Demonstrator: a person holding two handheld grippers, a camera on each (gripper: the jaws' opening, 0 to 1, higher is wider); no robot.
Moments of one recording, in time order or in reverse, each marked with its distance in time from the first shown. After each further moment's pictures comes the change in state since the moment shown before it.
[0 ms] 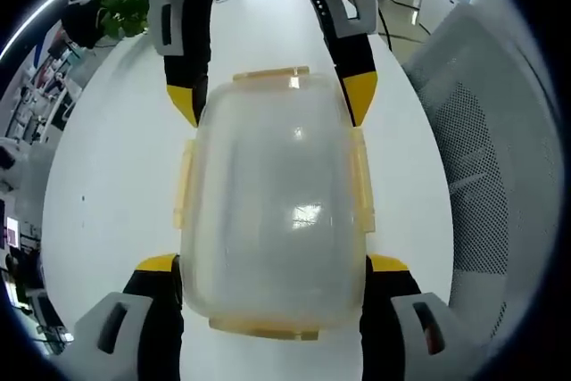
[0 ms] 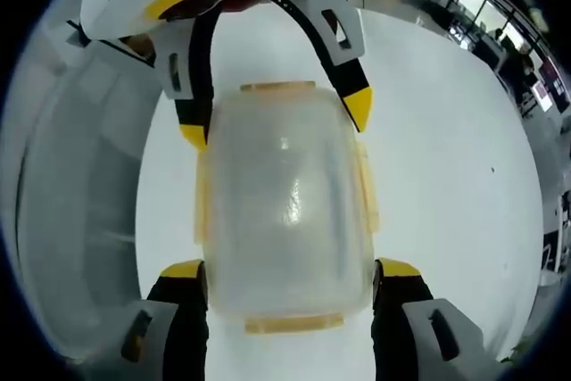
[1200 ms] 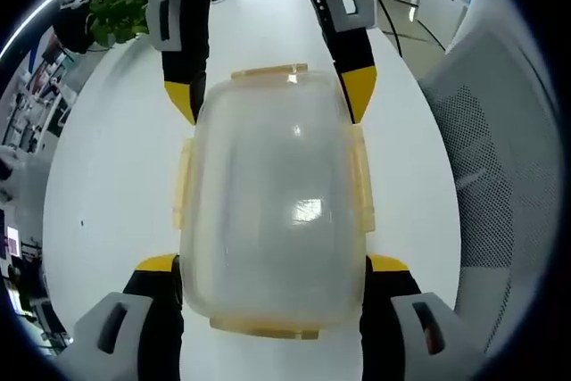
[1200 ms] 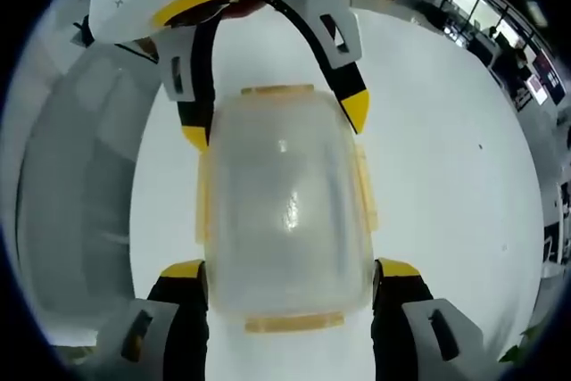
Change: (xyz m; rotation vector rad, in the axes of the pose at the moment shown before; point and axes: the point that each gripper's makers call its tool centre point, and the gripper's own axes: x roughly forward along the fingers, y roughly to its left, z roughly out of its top) left arm 0.016 0.013 0.036 0.023 0.022 -0.009; right arm -0.014 -0.016 -0.036 0.018 -0.034 -0.006
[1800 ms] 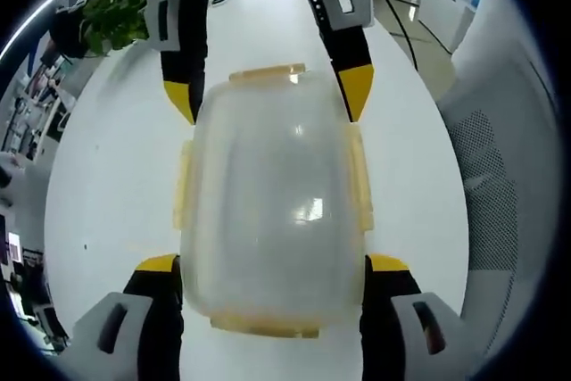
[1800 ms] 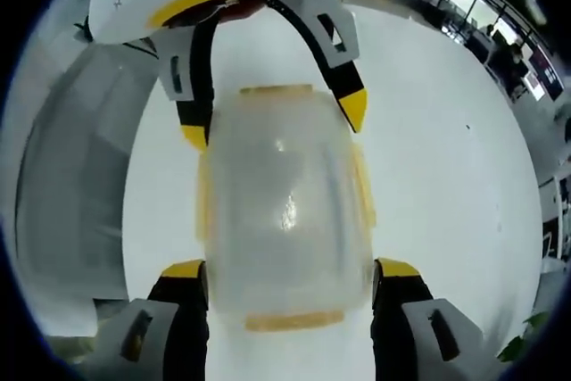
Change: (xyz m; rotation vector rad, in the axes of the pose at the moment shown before) left arm 0.016 0.017 0.041 0.010 -0.005 0.003; right arm -0.016 -0.022 -0.040 0.008 0.009 -0.006
